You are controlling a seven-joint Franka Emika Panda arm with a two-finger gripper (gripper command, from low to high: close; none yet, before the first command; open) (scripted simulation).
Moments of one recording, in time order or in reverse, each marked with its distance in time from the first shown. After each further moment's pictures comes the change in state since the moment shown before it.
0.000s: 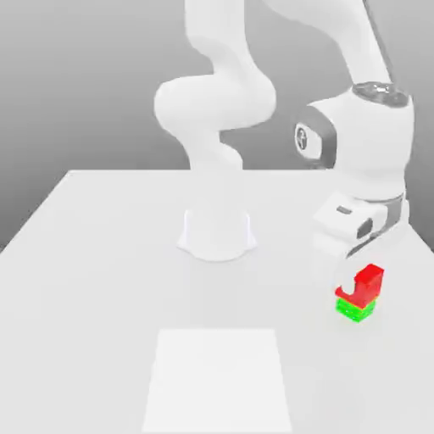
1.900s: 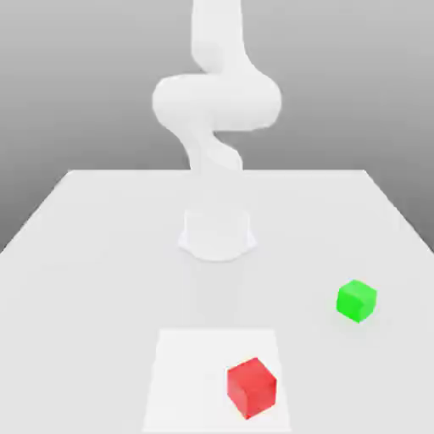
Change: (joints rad) arm -0.462 -0.588 -0.197 0.461 -0.166 -0.337 0.198
